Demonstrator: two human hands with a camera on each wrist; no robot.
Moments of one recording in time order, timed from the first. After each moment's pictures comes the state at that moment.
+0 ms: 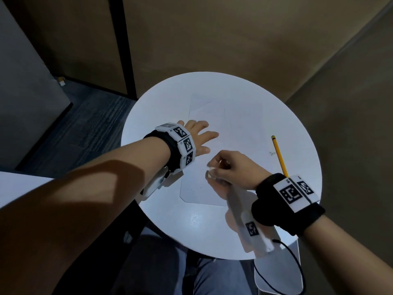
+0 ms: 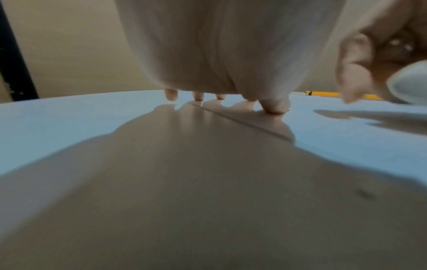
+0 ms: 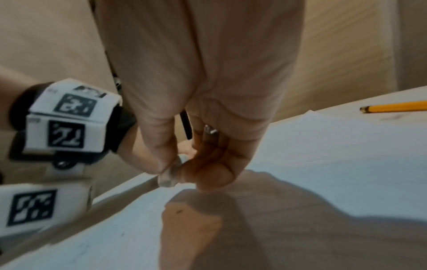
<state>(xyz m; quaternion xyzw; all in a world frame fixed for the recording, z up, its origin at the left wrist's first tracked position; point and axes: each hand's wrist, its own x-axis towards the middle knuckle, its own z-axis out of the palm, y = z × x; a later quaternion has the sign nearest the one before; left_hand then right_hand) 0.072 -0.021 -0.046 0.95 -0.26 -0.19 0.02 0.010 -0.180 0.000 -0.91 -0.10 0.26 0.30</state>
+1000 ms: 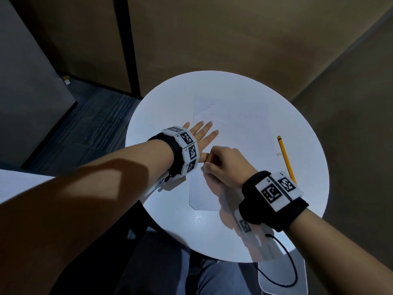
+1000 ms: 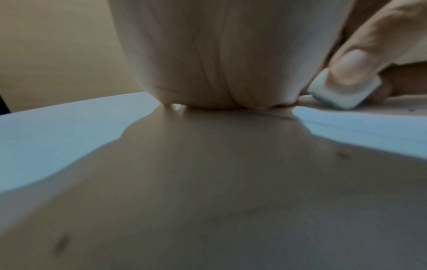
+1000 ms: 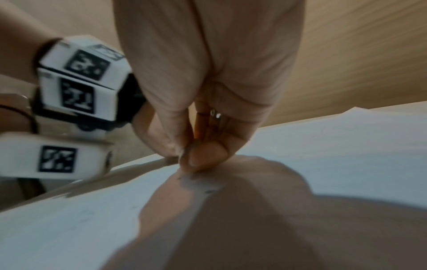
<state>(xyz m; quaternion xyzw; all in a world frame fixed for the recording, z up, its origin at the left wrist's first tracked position) 0.062 -0.018 -0.060 0.94 -0.27 -0.20 -0.04 0.012 -0.154 -0.002 -0.94 -0.16 0.20 0.23</state>
